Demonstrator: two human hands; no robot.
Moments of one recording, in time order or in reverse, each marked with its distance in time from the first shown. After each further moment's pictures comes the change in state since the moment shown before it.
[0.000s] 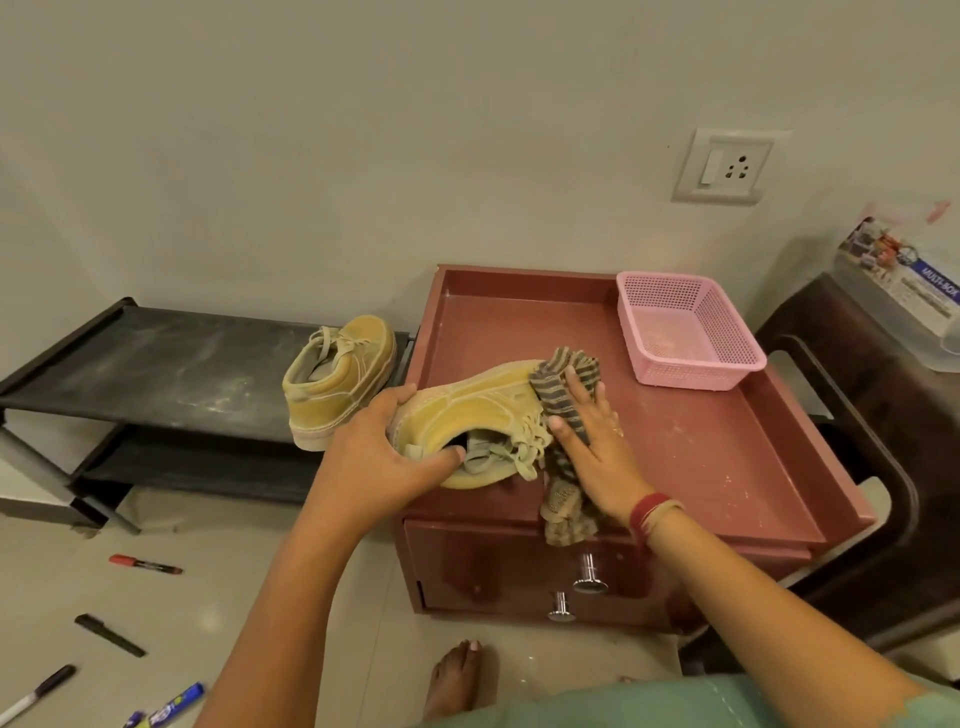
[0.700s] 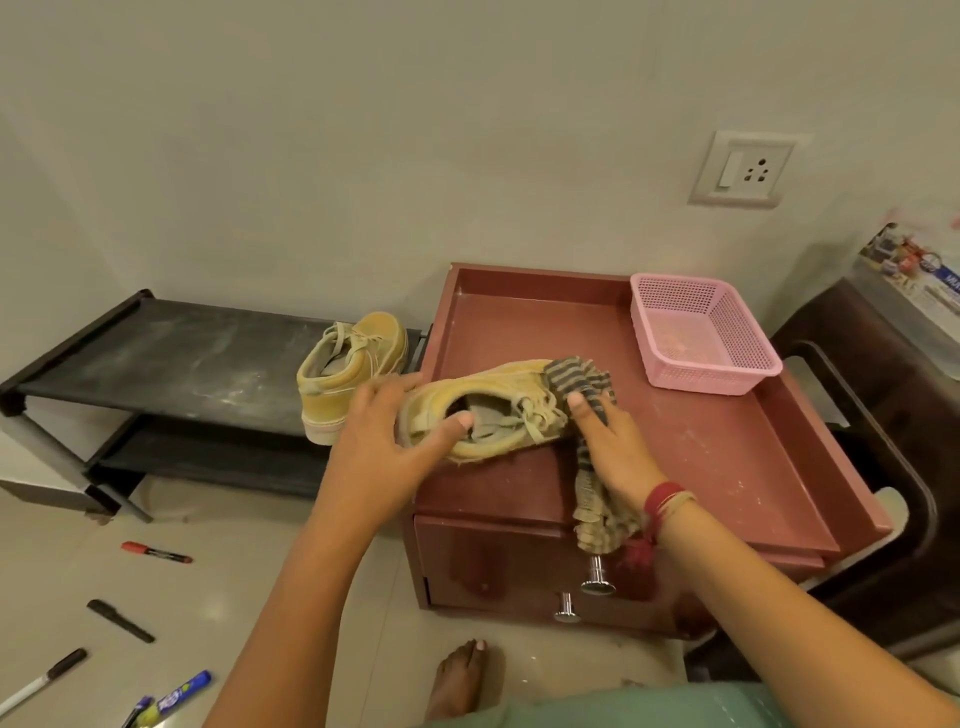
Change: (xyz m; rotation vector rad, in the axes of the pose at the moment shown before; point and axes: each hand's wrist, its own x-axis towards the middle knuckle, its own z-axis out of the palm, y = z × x) left_hand 0.002 -0.006 0.001 -0.020 0.101 0.121; right_hand 0.010 -0.013 -0.003 0.265 0.039 0.165
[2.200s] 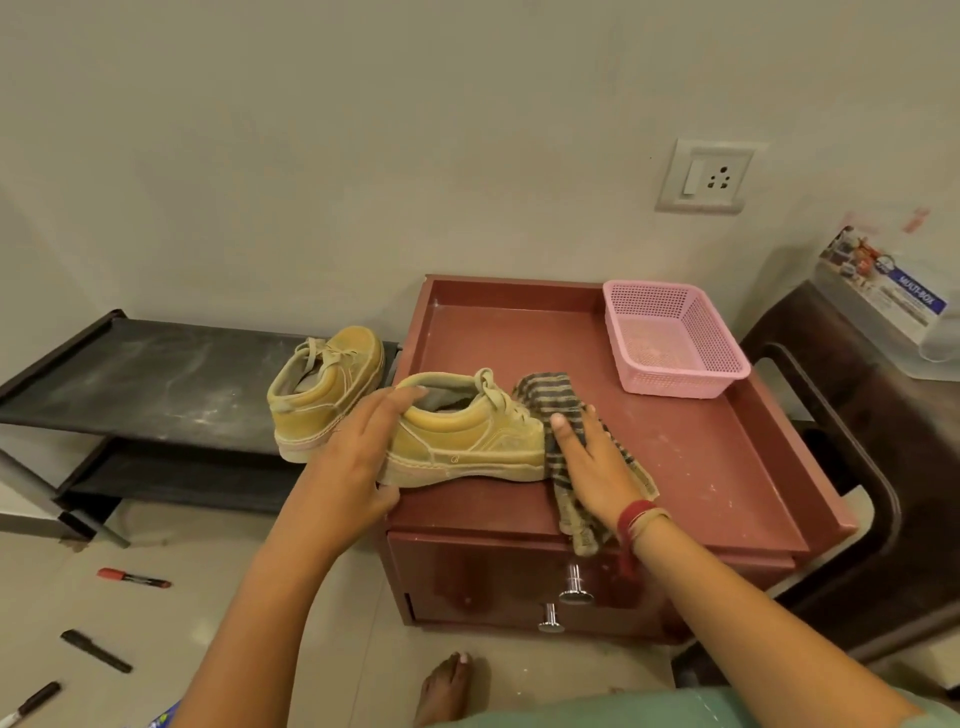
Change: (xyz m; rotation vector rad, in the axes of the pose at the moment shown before) left_hand 0.008 -0.020 0.003 0.311 -0.128 0.394; right_hand 0.006 0.035 -0.007 -0.091 0.022 0.009
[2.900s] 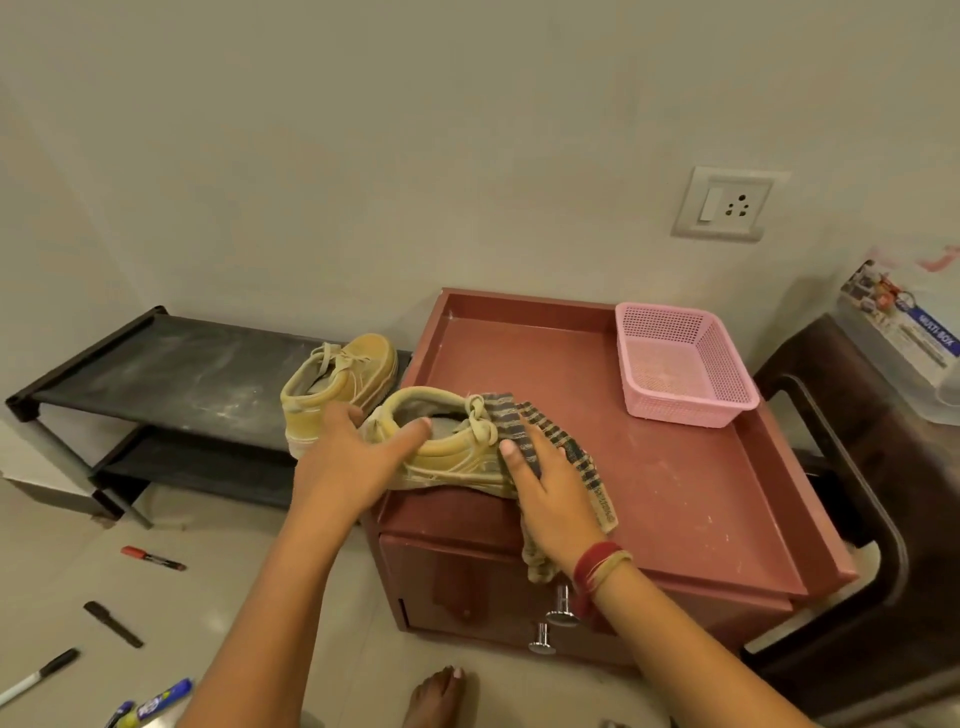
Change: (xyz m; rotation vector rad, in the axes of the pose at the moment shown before) left_hand 0.022 0.048 -0.008 -0.214 0.096 -0.913; right_hand -0.032 -0.043 0.013 0.029 -0.092 -0.207
